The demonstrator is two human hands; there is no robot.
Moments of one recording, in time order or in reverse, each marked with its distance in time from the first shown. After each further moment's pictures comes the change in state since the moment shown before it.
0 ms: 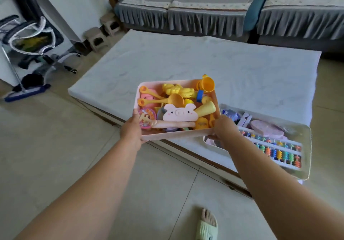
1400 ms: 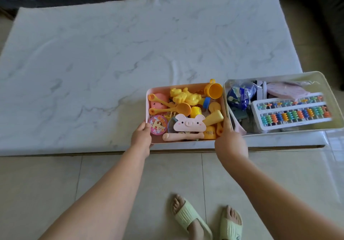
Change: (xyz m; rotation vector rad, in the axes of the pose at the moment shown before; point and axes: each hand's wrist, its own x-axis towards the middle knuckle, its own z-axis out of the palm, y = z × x) left_hand 0.230 -0.022 0.063 0.457 -0.508 -0.064; right_hand 0.047 -0.025 0.159 -0.333 0.278 0.557
